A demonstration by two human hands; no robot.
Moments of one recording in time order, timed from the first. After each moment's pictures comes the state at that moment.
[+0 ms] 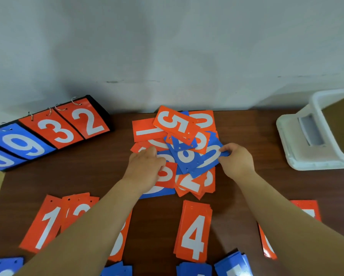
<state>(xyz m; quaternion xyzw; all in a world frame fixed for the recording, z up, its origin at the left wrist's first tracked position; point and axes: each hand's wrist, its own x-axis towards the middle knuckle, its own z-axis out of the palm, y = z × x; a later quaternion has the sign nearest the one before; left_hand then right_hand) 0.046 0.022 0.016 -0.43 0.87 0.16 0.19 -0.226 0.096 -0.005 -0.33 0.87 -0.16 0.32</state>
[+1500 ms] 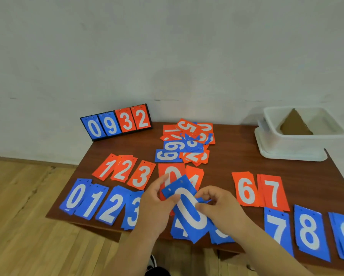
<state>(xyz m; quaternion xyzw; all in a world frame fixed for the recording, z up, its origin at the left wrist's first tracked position) 0.084 0.408 0.161 -0.60 0.52 0.46 -0.39 -0.111 0.433 0.152 -0.52 0.63 -0.32 0.48</state>
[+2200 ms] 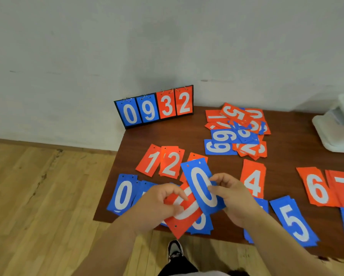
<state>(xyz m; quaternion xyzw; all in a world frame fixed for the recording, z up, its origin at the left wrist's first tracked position) 0.347 0.300 0.160 -0.51 0.60 0.60 -0.14 0.113 0.322 0.119 -0.24 0.63 -0.42 0.61</state>
